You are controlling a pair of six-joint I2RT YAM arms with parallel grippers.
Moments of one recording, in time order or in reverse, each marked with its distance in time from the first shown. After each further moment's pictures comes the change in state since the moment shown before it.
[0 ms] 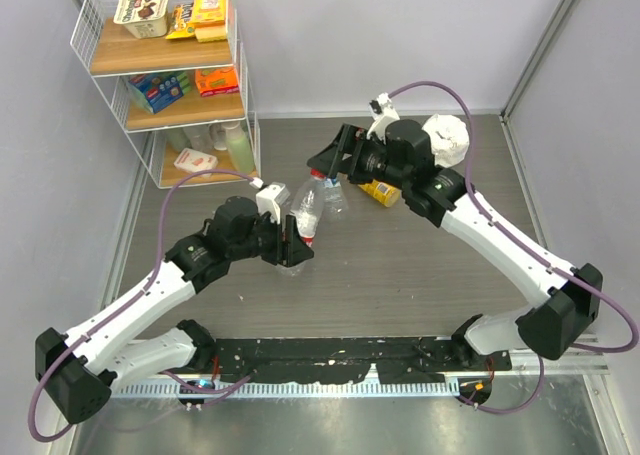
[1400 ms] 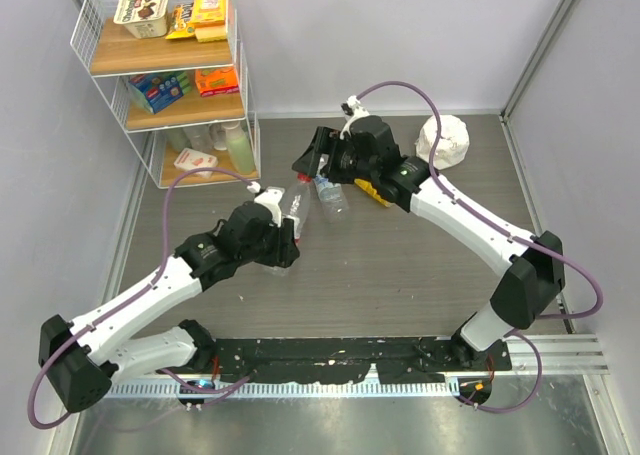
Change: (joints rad) left arm -0.059 0.056 0.017 -0.139 -0.315 0.002; right arm 0.049 0.208 0.108 -0.055 0.070 0.011
